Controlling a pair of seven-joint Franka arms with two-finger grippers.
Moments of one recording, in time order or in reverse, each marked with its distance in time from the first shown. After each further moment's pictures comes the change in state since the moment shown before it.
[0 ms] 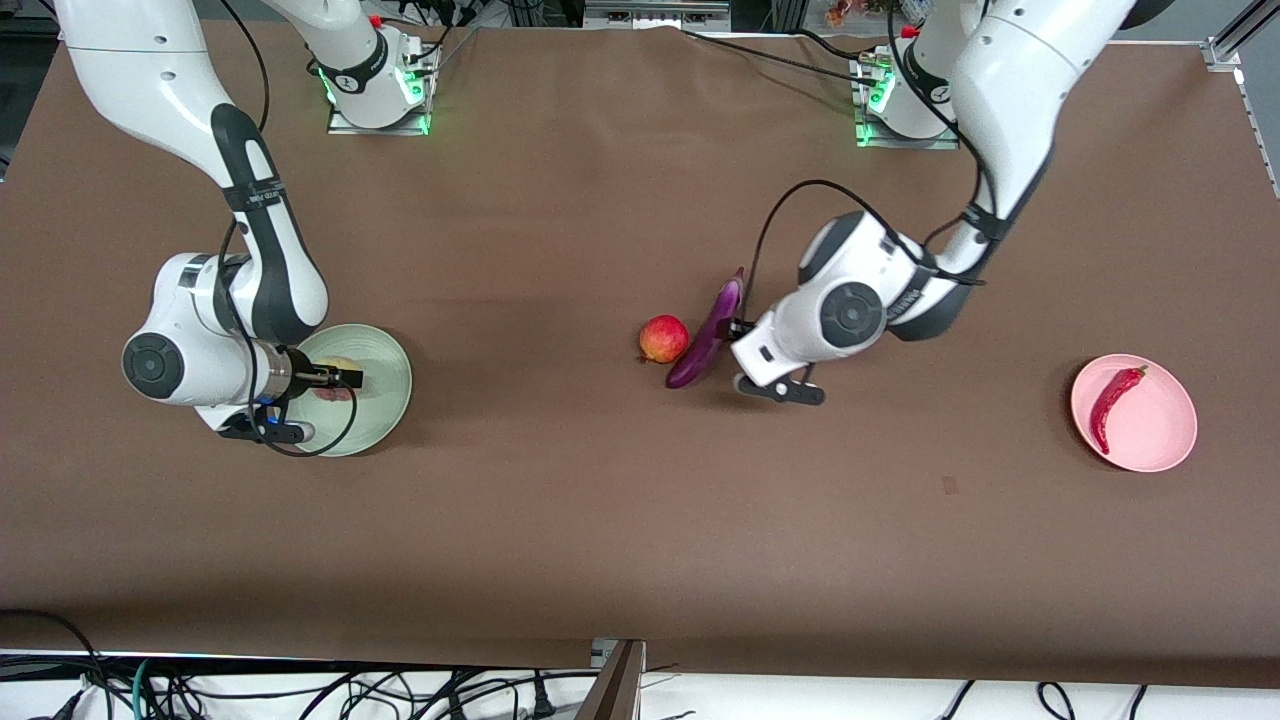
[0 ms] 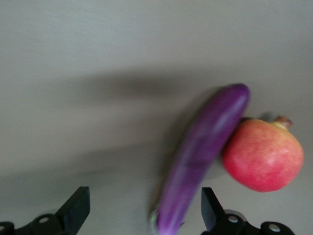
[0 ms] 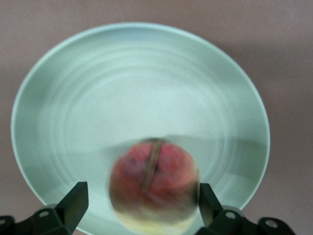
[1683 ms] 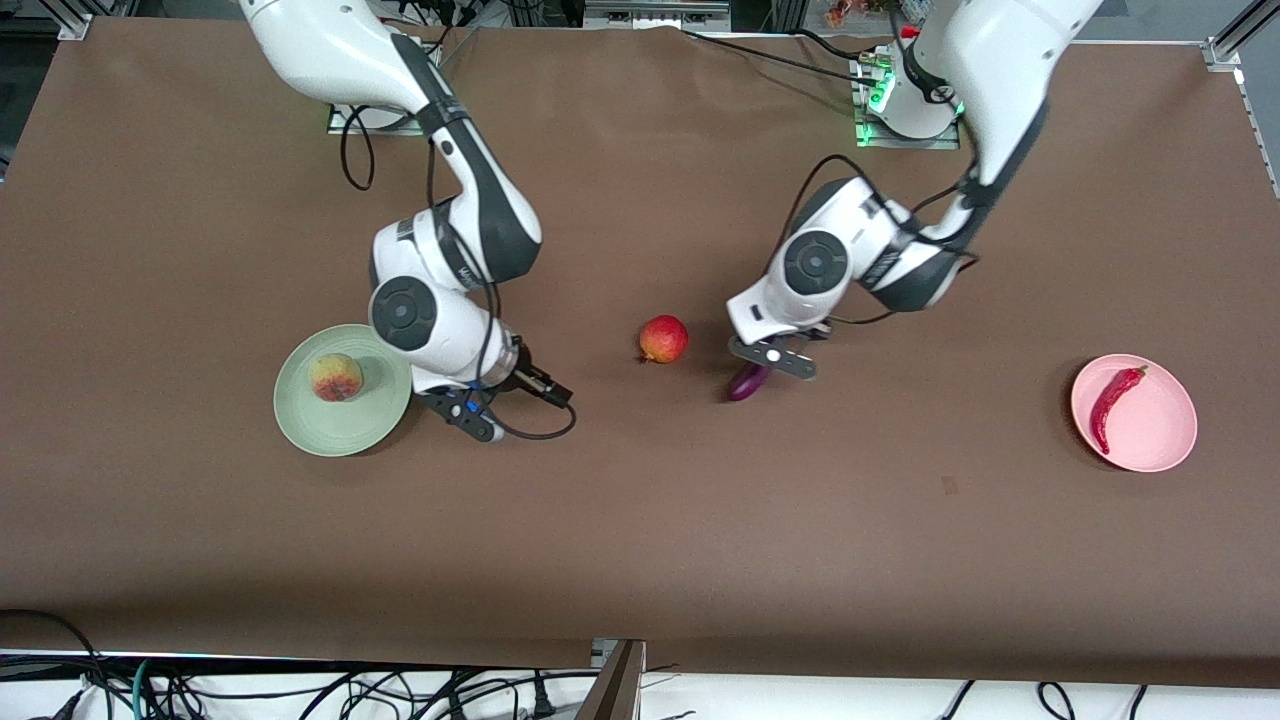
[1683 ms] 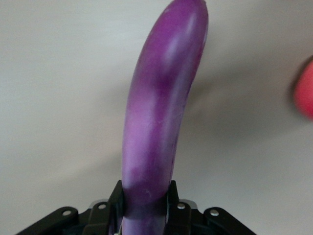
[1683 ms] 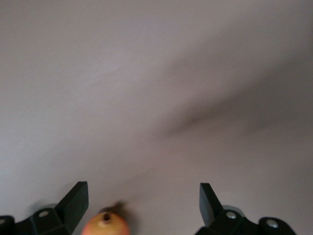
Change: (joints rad) left arm 0.042 -0.146 0.021 -0.038 0.212 -0.262 0.154; right arm 0.417 0.085 0.068 0.293 0.163 0.066 0.917
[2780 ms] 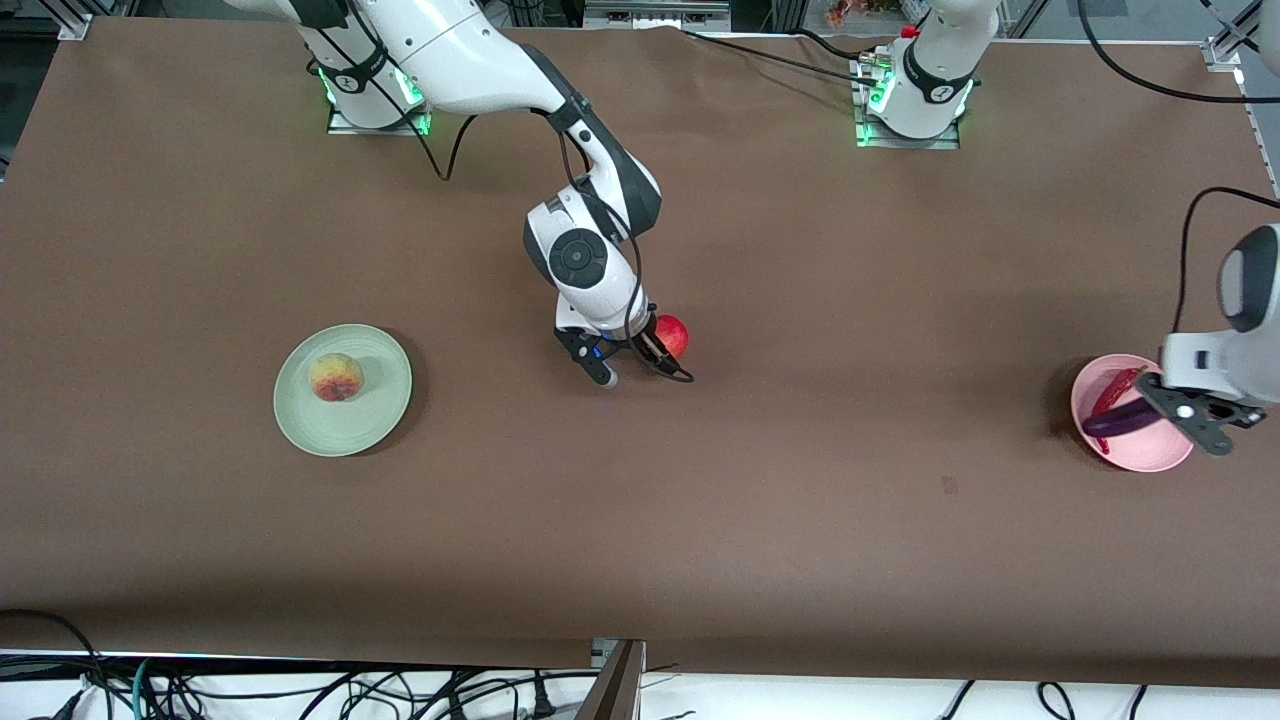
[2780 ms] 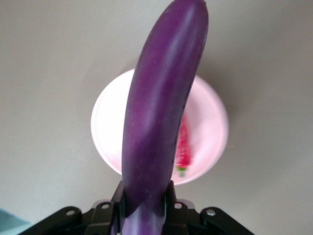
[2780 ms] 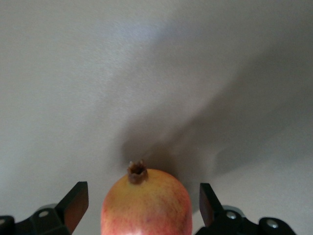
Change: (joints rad) left arm 0.752 0.076 0.035 0.173 0.394 0.099 1.170; right arm 0.201 0.171 0.051 0.007 0.000 0.265 0.484
